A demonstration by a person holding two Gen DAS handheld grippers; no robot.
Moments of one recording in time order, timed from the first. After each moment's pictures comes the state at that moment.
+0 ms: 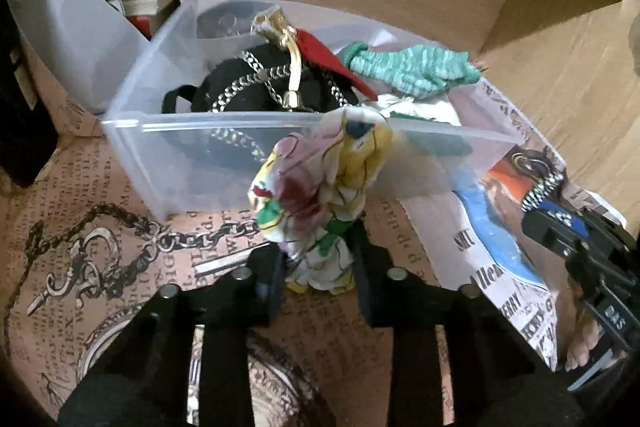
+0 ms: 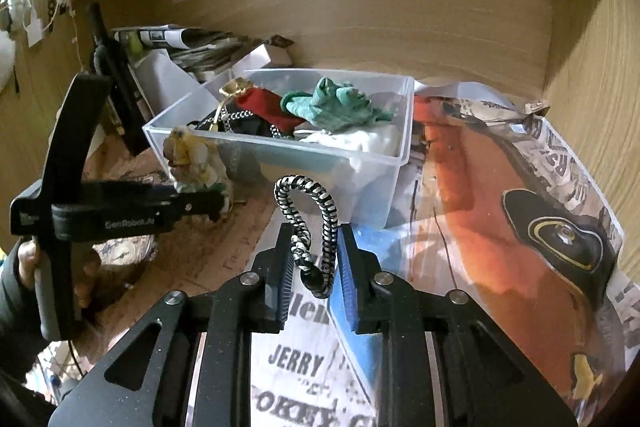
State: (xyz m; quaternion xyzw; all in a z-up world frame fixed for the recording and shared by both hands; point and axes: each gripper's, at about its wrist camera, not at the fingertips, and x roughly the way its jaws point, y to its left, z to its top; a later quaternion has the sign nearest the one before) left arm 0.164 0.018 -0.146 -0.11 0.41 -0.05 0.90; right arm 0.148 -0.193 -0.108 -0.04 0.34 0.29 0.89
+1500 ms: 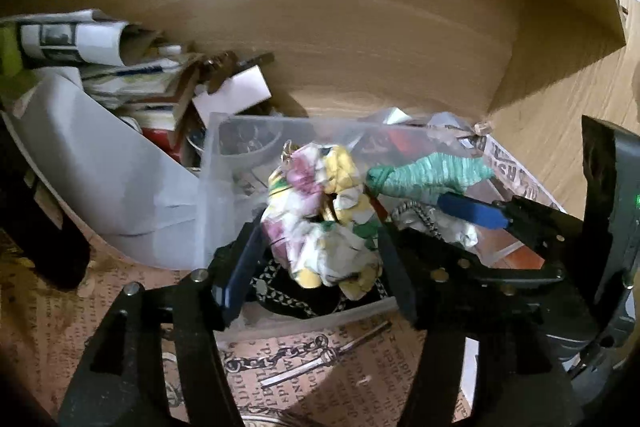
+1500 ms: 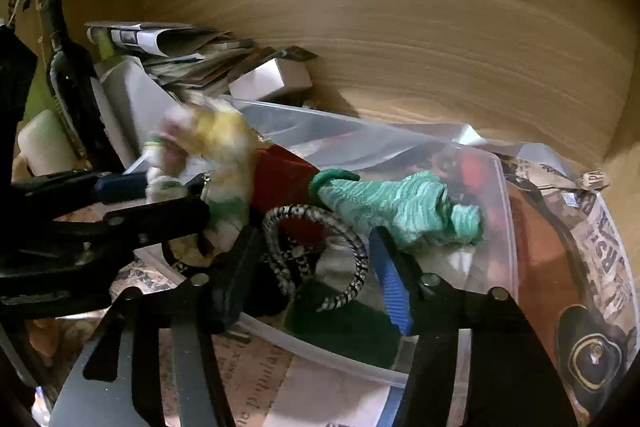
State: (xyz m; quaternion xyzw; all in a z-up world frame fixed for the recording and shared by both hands) left arm 0.202 0.048 -0.092 -0.08 0.34 -0.03 0.94; right arm 0.232 -0.107 -0.100 -0.07 0.35 0.31 0.88
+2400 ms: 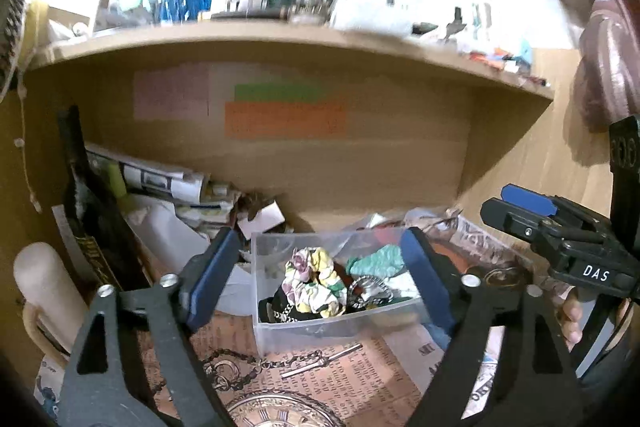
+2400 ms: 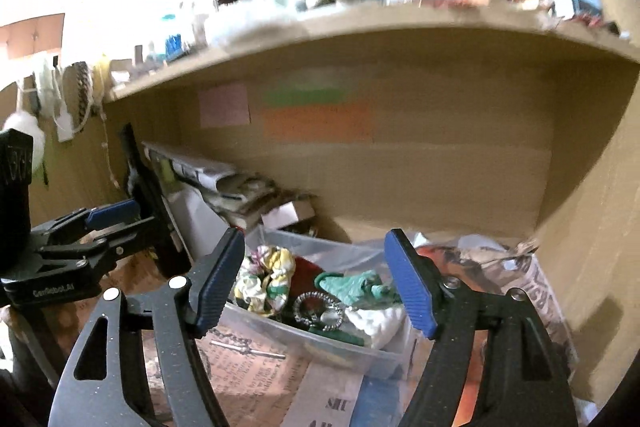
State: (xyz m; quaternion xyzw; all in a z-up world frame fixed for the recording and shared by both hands) left arm 0.073 0.029 0.009 -0.03 0.14 0.00 0.99; right arm 0.140 -0.181 0.014 0.00 0.16 0.31 0.94
